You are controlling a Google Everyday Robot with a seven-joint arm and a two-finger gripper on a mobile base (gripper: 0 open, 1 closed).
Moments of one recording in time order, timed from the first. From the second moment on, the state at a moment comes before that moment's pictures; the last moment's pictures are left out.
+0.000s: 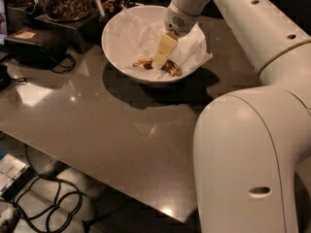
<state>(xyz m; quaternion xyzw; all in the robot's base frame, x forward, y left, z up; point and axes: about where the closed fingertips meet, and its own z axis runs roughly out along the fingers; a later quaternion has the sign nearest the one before) 0.705 -0.048 0.884 -0.56 0.80 0.11 0.16</state>
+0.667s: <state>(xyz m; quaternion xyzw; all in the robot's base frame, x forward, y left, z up) 0.707 -0.047 0.874 -0.57 0.80 0.11 0.15</state>
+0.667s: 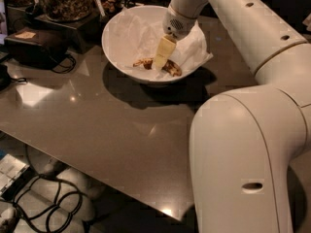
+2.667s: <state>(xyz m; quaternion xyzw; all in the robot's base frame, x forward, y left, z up) 0.708 -0.042 0.850 -0.57 0.81 0.11 0.12</state>
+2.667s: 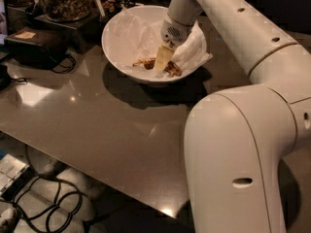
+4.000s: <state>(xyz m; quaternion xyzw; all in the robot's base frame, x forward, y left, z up) 0.715 -0.040 0.837 -0.57 0.80 0.11 0.12</state>
